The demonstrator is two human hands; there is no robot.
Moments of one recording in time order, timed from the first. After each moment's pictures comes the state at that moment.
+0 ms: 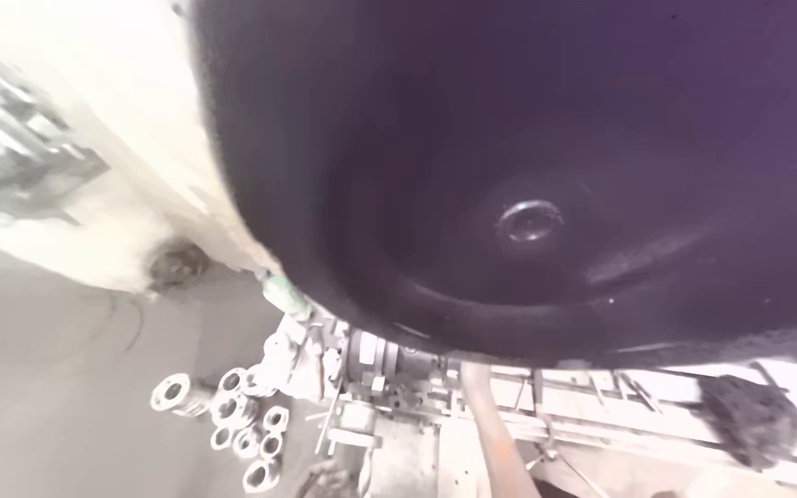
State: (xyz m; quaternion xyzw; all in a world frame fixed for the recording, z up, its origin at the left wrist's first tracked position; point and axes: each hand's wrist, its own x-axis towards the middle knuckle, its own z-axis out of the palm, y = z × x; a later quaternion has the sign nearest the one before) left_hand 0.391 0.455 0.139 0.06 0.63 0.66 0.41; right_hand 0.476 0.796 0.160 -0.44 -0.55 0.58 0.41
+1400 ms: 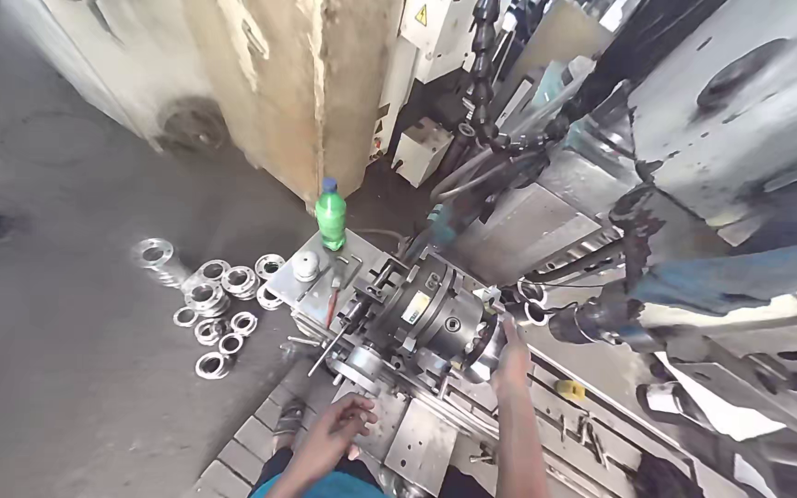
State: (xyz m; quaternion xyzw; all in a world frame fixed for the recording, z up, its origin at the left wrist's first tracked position) left_hand 0.402 0.479 0.102 0.14 0.60 0.63 0.48; right_hand 0.462 0.814 0.184 -0.48 -0.52 0.63 0.32
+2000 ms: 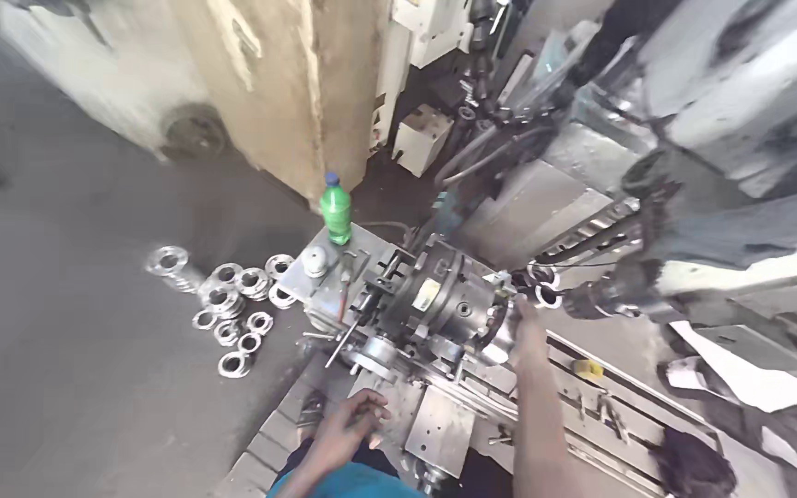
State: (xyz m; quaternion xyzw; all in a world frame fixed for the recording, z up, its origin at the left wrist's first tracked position) left_hand 0.403 0.462 0.092 0.19 0.59 0.61 0.49; right_hand 0.458 0.822 0.189 -0.49 -0.51 0.63 0.31
